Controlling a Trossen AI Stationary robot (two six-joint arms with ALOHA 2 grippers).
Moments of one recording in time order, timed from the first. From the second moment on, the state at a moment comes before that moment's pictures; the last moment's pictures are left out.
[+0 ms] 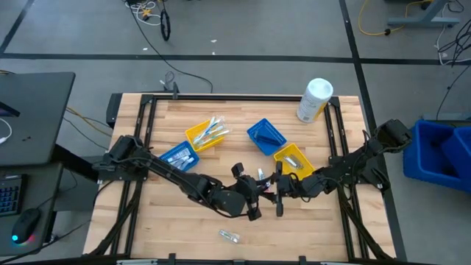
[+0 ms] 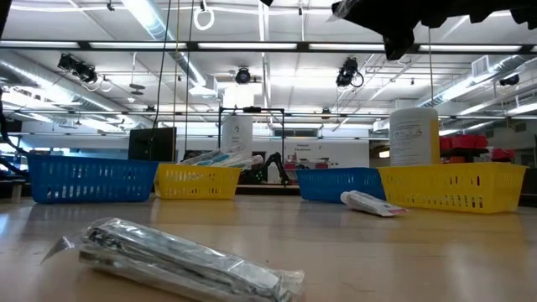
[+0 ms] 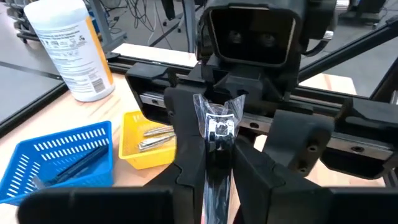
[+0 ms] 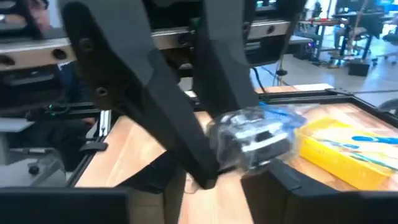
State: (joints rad) left arm -0.43 1.93 1.58 -0.11 -0.74 -0.35; right arm 0.52 1.46 0.59 0.77 0.54 0.11
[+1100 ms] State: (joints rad) left arm -0.42 1.93 1.58 -0.12 -0.72 -0.30; right arm 0.52 1.46 0.59 0.74 0.56 0.07
